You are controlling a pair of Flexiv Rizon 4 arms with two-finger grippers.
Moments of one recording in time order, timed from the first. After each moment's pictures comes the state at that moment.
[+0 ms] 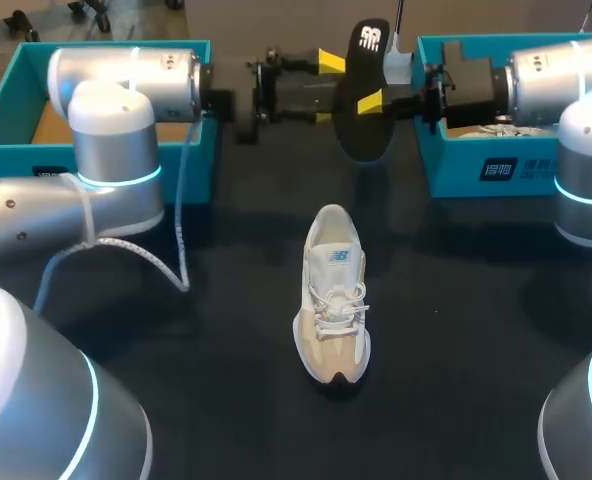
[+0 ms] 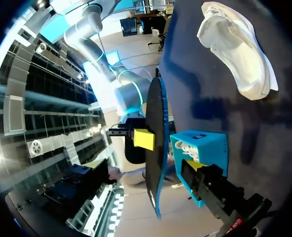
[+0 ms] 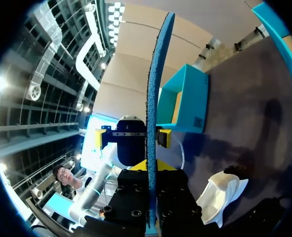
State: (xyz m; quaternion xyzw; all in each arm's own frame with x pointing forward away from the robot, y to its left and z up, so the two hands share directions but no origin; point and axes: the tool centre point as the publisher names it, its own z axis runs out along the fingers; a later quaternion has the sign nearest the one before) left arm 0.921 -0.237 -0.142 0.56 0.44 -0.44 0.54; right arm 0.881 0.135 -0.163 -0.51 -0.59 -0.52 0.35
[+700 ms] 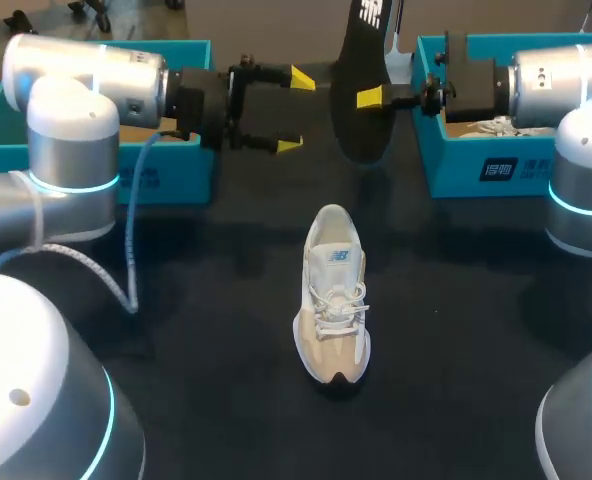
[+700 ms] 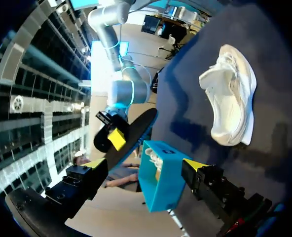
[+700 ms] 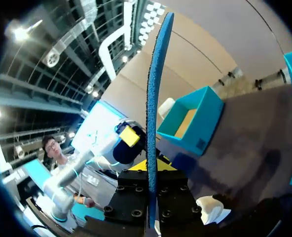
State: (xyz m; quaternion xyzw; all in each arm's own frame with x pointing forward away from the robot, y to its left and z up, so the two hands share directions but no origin) left arm 0.900 -0.188 -0.175 0.50 0.60 -0.48 0.40; right arm 0.882 0.138 -0.152 -0.39 -0.66 -0.60 0.23
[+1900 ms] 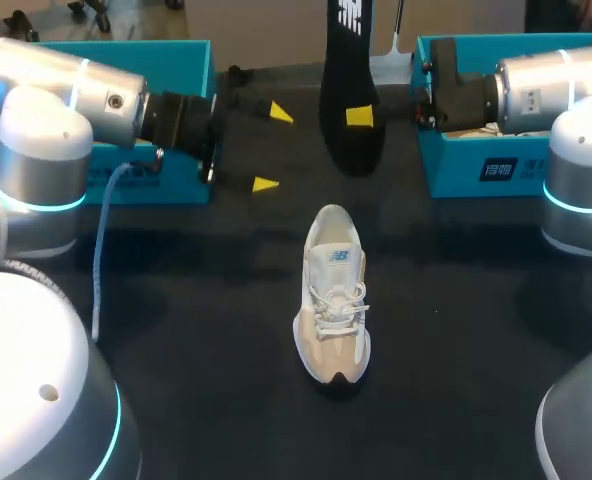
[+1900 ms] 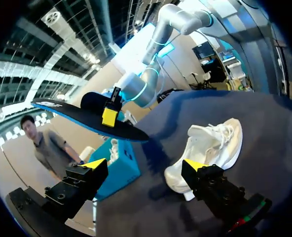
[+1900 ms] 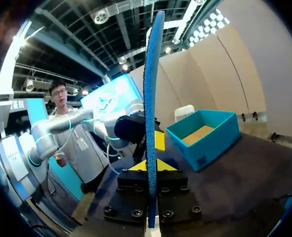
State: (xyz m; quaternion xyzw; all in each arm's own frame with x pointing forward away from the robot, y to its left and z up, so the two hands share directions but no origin) left arm 0.853 -0.153 -0.220 0.28 0.76 -0.55 0.17; right arm 0.869 0.153 -0.170 -0.20 -0.73 -0.64 0.13
